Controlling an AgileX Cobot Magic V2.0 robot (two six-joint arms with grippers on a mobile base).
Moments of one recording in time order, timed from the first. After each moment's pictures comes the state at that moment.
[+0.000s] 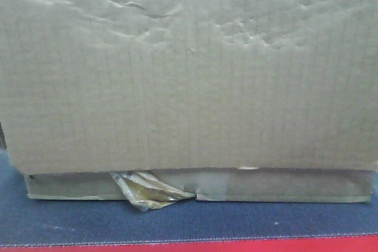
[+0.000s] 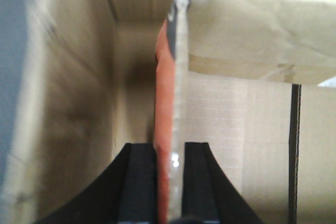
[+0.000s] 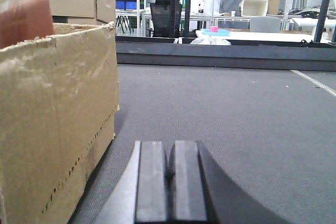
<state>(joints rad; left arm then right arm) -0.67 1.69 -1.73 0.37 1.24 -0.75 -0.04 0.00 0.00 0.03 0.03 -0.01</state>
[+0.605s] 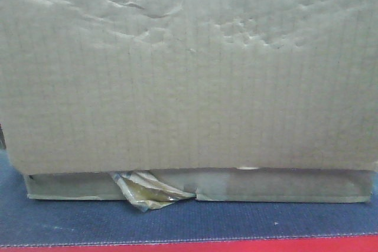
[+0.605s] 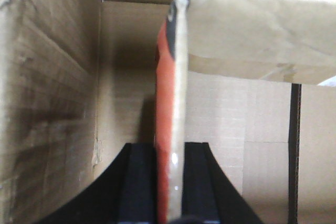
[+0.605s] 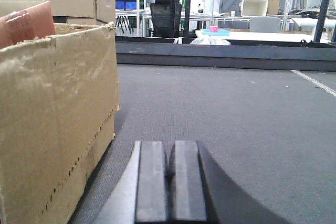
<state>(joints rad) -0.61 1.70 -1.68 0.27 1.15 -0.73 -0.04 0.00 0.00 0.03 0.03 -0.01</state>
